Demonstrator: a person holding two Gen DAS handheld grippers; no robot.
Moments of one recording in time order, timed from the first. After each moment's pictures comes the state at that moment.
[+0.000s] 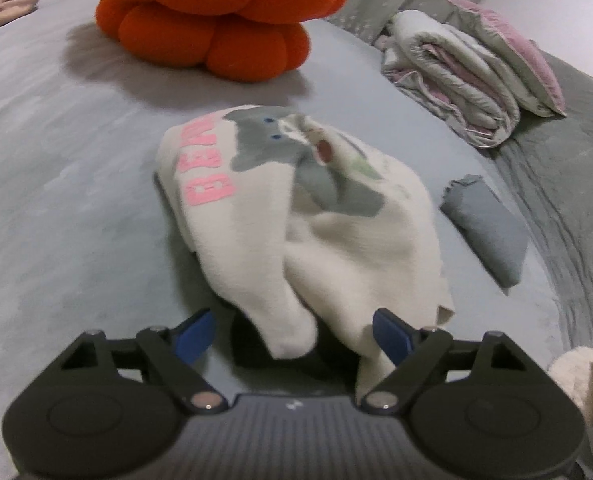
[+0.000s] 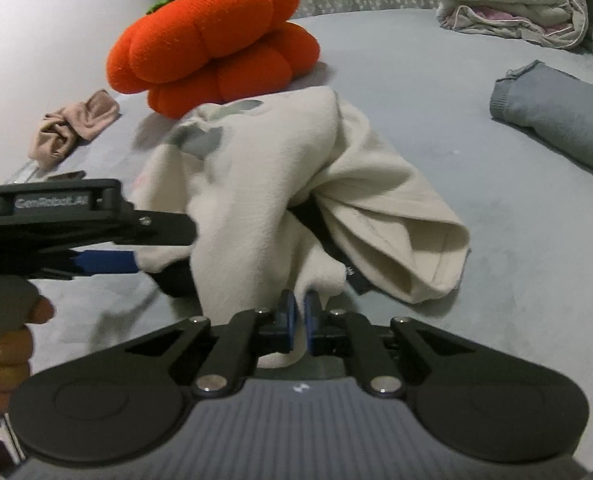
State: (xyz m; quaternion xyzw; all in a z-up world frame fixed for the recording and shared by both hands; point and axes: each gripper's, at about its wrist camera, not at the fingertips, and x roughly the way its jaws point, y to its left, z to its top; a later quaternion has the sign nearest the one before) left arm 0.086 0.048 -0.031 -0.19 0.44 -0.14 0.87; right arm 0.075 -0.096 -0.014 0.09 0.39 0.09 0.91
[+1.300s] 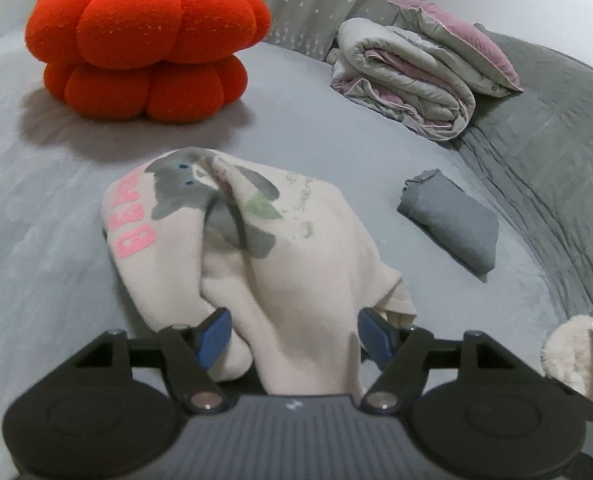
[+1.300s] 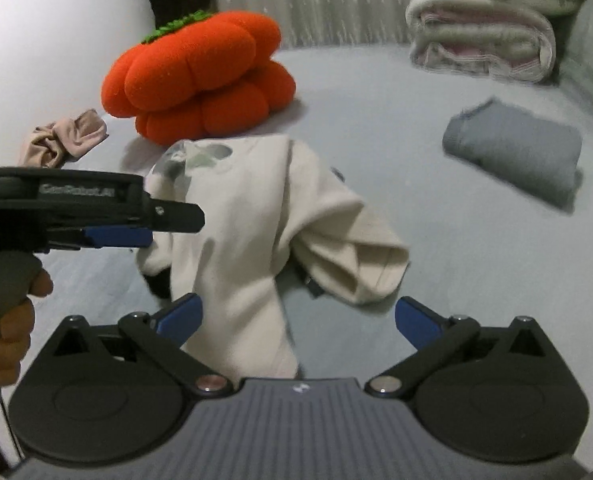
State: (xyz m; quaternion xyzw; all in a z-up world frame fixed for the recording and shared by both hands) left arm 0.077 0.006 -0.007 -0.13 0.39 -0.17 0.90; right arm 0.039 -0.112 0.003 0.06 0.34 0.04 0.94
